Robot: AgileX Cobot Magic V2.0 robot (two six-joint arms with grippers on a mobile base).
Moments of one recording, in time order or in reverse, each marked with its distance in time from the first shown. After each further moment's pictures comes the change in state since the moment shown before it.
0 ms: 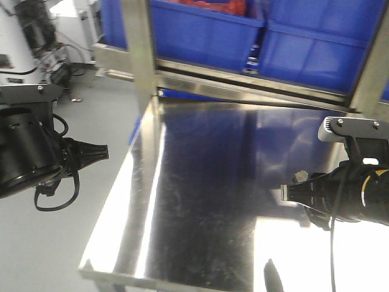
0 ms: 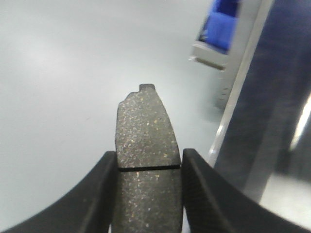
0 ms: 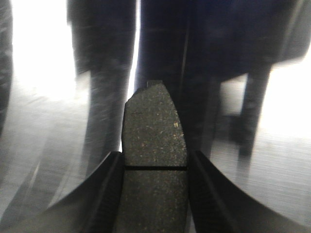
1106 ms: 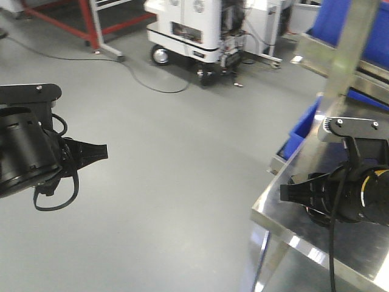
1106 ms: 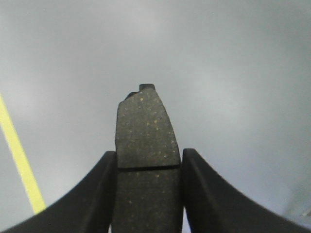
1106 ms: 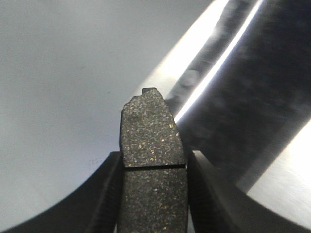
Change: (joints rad) left arm 0.000 -0.001 0.000 0.000 0.001 0.000; right arm 0.000 0.000 0.000 0.000 0.000 0.001
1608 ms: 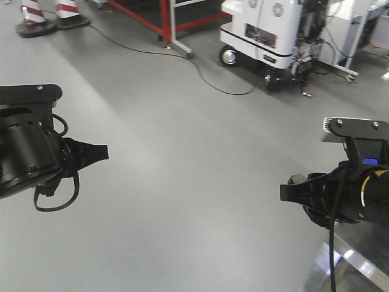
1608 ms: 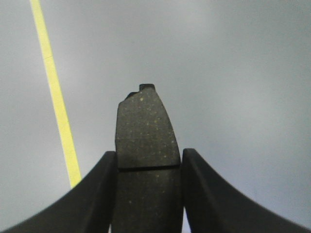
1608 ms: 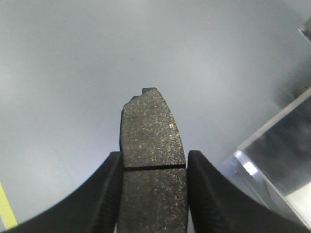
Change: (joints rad) left arm 0.000 0.000 0.000 0.000 0.001 0.000; right arm 0.000 0.000 0.000 0.001 0.000 0.000
